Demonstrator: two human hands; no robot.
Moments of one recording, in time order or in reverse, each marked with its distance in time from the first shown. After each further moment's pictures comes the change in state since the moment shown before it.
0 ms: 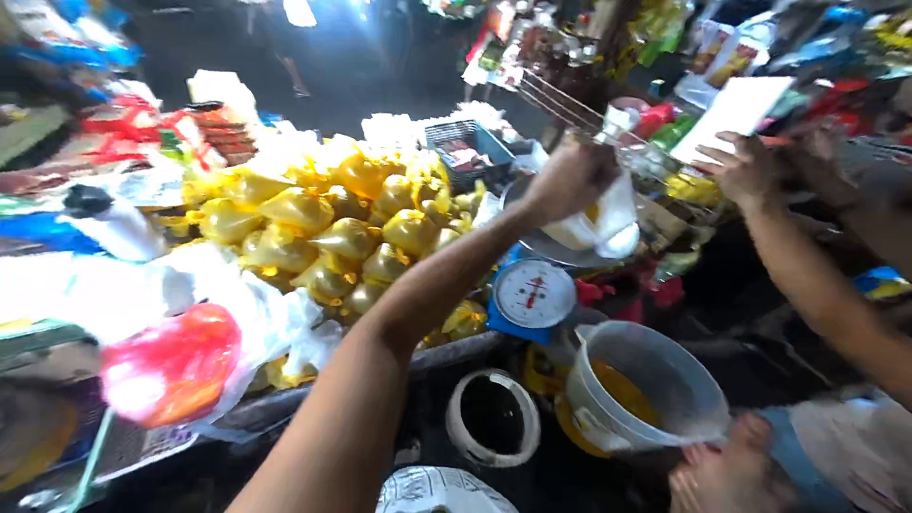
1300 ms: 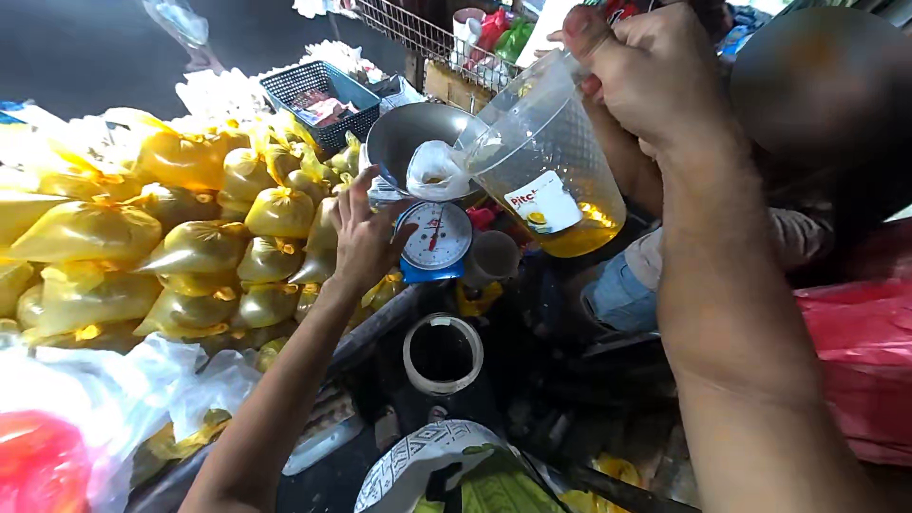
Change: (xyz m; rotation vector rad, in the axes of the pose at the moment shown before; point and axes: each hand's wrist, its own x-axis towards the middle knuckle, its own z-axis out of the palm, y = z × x) left_hand -0.193 0.001 0.002 0.269 0.011 -0.125; right_hand 0.136 -0.210 0.136 -0.754 -0.644 -0.539
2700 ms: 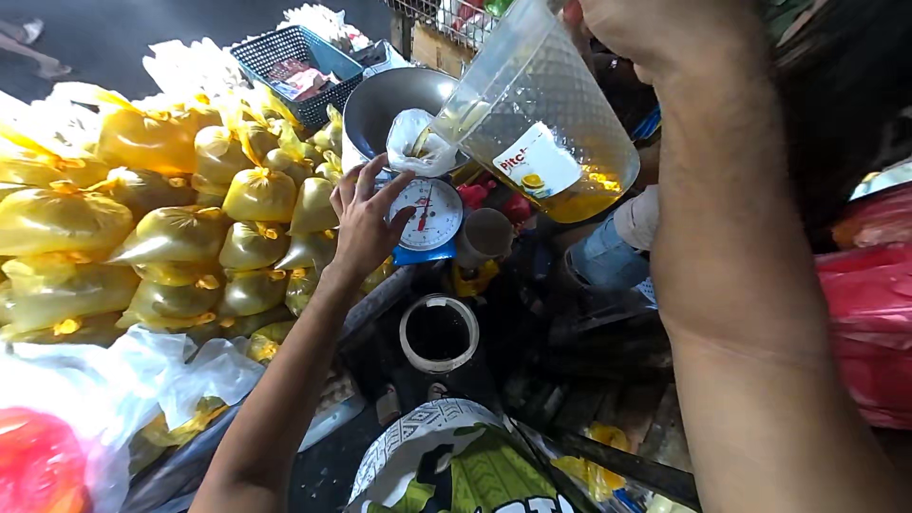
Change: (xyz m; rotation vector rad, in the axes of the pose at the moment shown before) left_hand 0.005 0.008 0.030 -0.038 -0.092 -0.043; right_hand 0.015 -0.004 0.006 0.073 -0.029 -0.042
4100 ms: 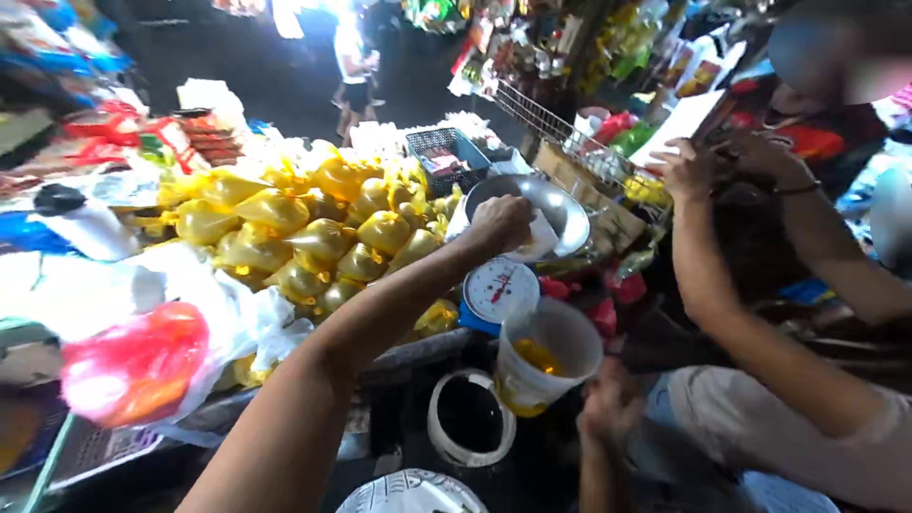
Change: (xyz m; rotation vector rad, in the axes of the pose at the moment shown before) left_hand 0.137 0.056 -0.033 0.216 -0.381 -0.321; right_hand -0.233 0.155 0.168 0.687 0.475 0.327
